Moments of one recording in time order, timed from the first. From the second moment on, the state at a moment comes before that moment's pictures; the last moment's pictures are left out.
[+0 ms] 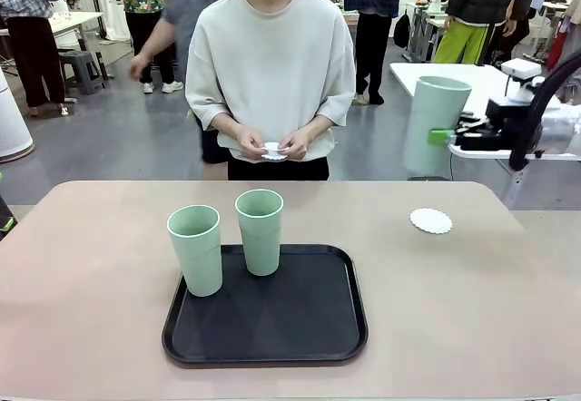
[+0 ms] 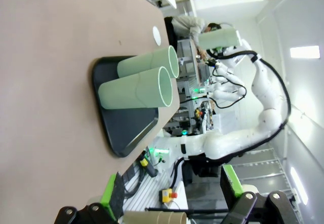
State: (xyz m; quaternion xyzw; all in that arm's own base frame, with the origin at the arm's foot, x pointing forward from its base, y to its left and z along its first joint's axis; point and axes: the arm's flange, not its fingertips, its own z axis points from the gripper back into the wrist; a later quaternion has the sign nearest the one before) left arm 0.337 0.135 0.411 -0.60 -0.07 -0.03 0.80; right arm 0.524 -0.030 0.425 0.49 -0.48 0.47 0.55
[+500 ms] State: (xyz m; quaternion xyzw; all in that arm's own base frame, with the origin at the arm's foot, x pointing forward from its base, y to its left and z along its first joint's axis) left arm 0.337 0.135 0.411 -0.60 -0.07 -0.03 0.80; right arm 0.584 -0.061 0.424 0.47 -0.47 0.48 0.57
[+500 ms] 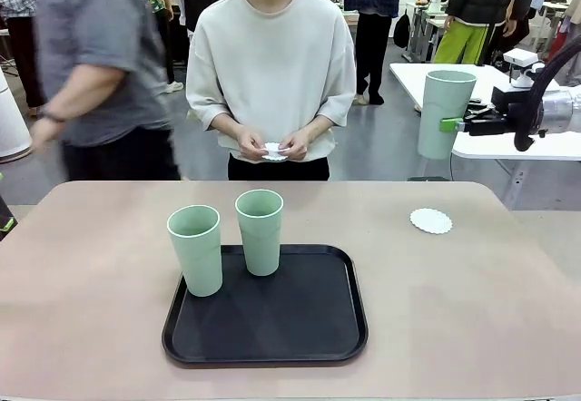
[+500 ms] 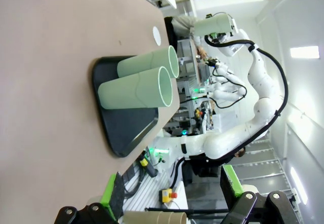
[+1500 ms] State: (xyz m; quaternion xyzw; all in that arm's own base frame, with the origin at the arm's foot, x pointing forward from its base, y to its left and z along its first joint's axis) left arm 0.337 0.135 0.411 -0.60 -0.07 -0.03 0.80; right arm 0.591 -0.097 0.328 0.49 -0.44 0.46 0.59
